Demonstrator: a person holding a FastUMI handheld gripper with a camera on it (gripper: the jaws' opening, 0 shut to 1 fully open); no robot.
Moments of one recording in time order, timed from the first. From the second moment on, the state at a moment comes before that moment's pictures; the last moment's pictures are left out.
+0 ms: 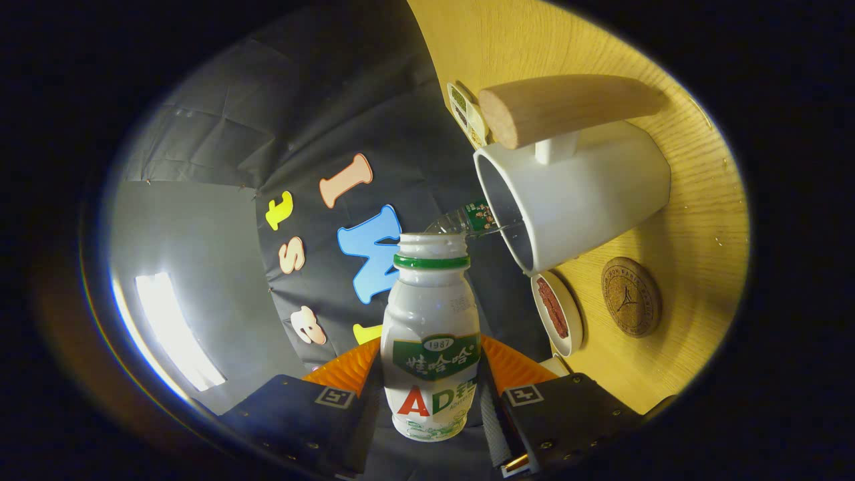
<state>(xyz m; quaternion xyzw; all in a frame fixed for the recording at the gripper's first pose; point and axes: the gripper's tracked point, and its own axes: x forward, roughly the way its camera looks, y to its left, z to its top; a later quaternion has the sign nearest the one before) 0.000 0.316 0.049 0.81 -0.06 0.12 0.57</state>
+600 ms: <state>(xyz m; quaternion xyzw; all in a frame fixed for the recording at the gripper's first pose) -0.001 0.311 0.051 0.81 -0.07 0.12 0.57</state>
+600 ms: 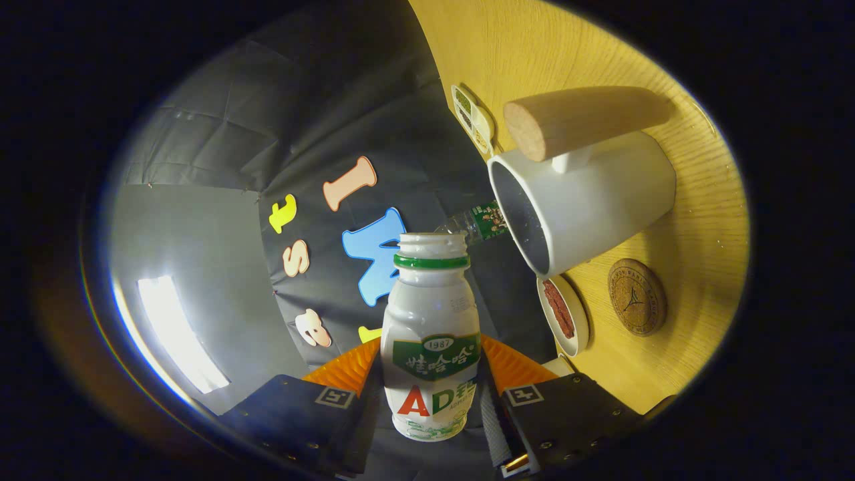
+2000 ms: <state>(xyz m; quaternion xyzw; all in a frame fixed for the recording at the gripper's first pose) 0.003 0.314 0.031 0.75 -0.04 0.09 0.65</state>
